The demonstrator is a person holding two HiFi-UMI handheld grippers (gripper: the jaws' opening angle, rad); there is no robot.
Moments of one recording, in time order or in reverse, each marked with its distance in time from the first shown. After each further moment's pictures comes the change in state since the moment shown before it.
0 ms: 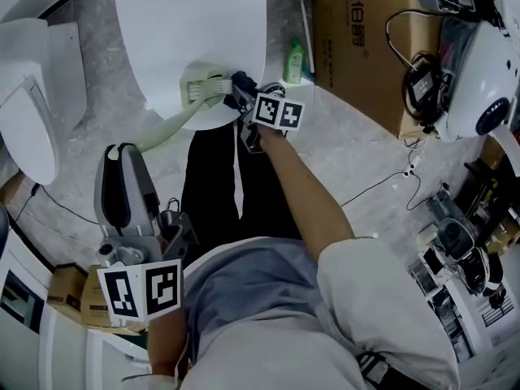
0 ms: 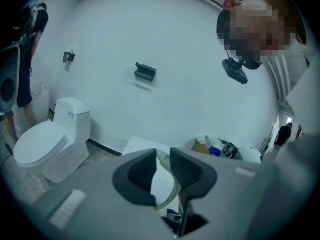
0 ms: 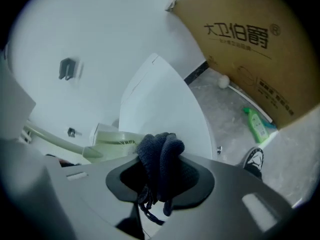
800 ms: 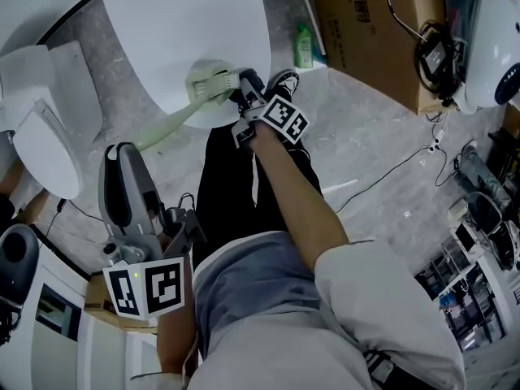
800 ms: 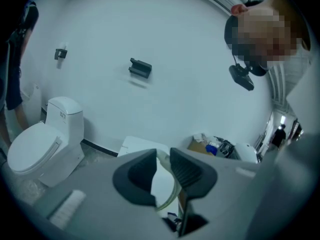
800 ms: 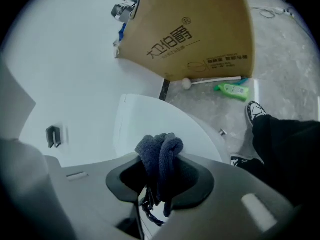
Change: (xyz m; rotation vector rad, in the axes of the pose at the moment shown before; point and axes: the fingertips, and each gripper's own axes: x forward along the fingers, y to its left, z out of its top) left arm 0.019 -0.003 0.007 0.026 0.034 -0.058; right arm -0.008 -0.006 -0.006 0.583 -0.379 0.029
